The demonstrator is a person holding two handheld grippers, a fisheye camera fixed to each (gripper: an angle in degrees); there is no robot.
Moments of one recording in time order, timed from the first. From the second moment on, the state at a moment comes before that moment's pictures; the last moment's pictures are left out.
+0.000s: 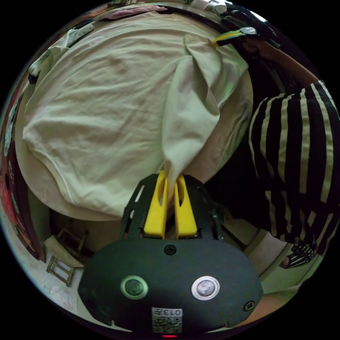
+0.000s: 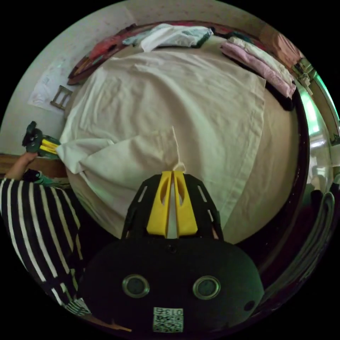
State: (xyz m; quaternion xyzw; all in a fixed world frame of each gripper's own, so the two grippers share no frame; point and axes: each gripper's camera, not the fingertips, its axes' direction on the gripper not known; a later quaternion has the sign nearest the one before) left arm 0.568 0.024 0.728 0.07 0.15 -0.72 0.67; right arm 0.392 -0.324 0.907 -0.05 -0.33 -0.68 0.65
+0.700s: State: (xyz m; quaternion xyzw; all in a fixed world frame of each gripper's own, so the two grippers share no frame) left arm 0.583 0.103 0.722 0.16 0.20 -0.76 0.60; right arm 0.434 -0.257 0.917 0.08 -0.15 -0.81 0.56
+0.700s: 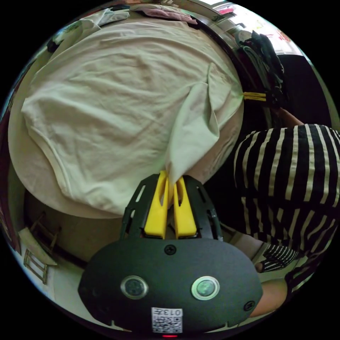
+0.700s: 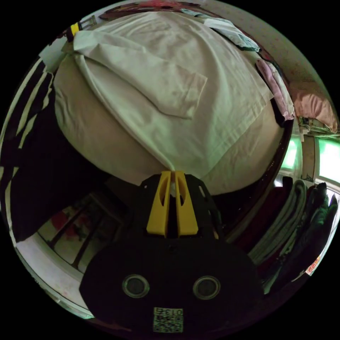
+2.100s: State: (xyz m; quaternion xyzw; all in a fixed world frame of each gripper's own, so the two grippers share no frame) left arm 0.583 0.099 0.719 0.02 0.07 -0.79 0.60; right arm 0.197 -0.423 0.983 -0.21 -0.36 -0.67 0.62
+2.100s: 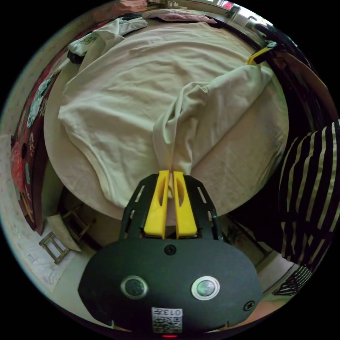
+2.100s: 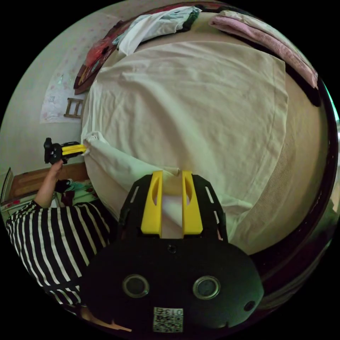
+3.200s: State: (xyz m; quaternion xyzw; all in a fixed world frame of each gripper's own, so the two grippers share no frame) left arm 0.613 0.243 0.728 0.06 0.09 -0.85 0.51; right arm 0.213 -0.545 0.866 0.14 -0.38 -0.56 0.72
